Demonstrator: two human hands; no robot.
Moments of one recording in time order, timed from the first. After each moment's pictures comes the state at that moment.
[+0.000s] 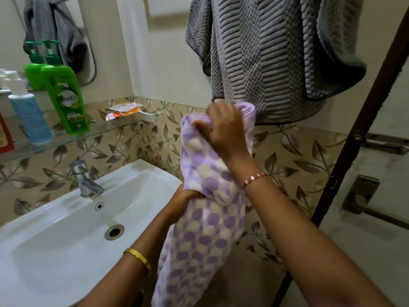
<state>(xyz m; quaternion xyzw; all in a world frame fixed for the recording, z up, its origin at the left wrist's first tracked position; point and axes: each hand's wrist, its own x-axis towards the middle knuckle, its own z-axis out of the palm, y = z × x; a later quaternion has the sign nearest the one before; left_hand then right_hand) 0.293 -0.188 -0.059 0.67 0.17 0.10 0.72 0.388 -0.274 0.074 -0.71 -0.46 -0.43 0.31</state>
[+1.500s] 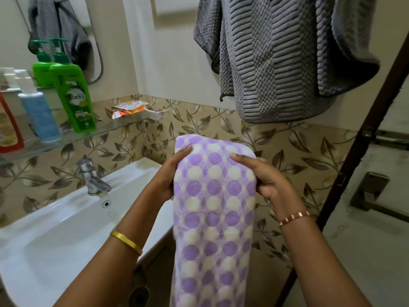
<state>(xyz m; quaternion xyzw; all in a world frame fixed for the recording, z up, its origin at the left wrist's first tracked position) 0.274 -0.150 -0.002 0.57 0.12 0.08 0.81 0.379 -0.337 0.014 -0.60 -0.18 0.32 0.71</state>
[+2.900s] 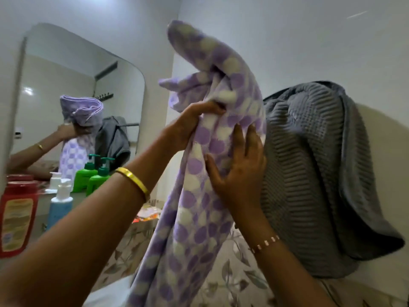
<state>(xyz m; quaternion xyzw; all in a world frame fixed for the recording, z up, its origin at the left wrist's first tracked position) 0.293 -0.132 0.317 0.70 -0.19 0.35 0.59 0.370 -0.224 0.222 -0.60 -0.39 -0.56 0.42</state>
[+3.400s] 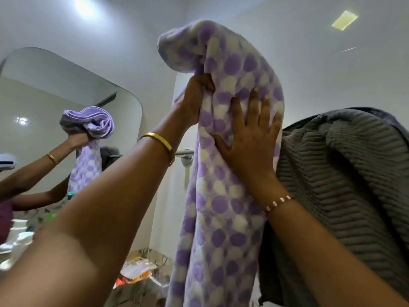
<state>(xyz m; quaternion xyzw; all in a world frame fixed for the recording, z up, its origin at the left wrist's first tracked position) 0.354 -0.063 0.441 0.58 -0.20 0.50 0.61 0.434 -0.155 0.351 -0.61 -0.32 -0.68 0.25</state>
